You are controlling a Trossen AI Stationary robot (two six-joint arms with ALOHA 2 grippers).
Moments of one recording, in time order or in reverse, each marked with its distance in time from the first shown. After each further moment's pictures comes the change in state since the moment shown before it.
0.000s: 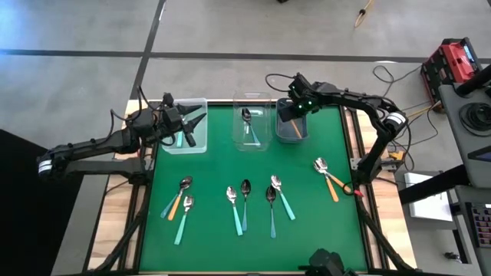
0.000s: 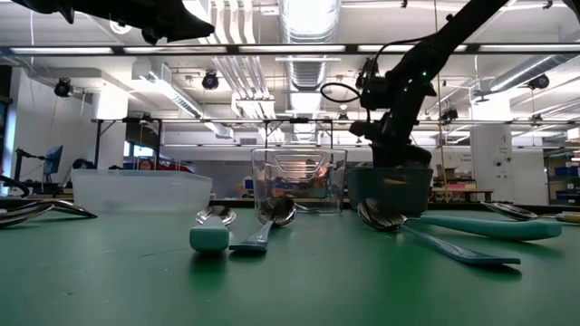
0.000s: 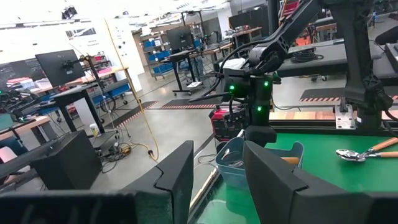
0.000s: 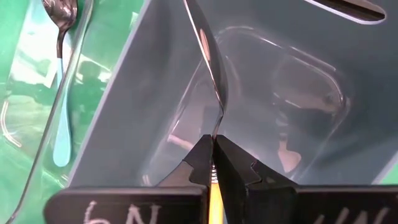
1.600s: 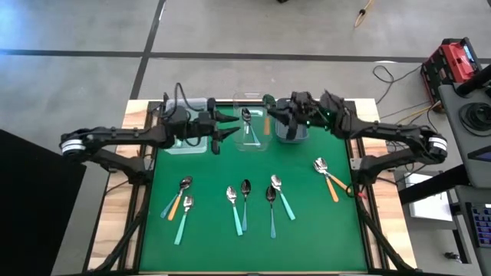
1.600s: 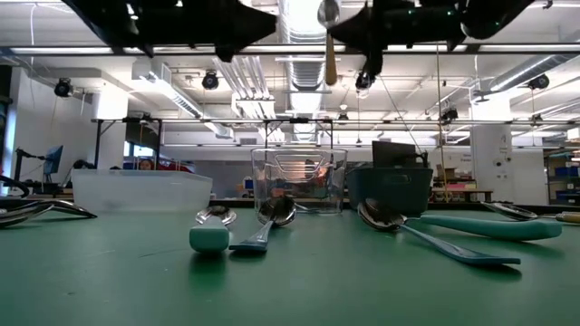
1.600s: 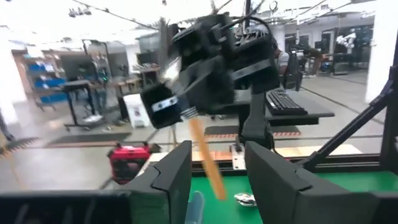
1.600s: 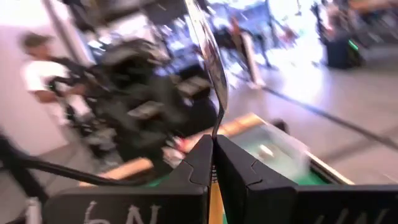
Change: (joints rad) left arm 0.000 0.526 0.092 0.532 0.446 -0.172; right arm 0.403 -0.488 -0.395 1.152 -0.081 -0.075
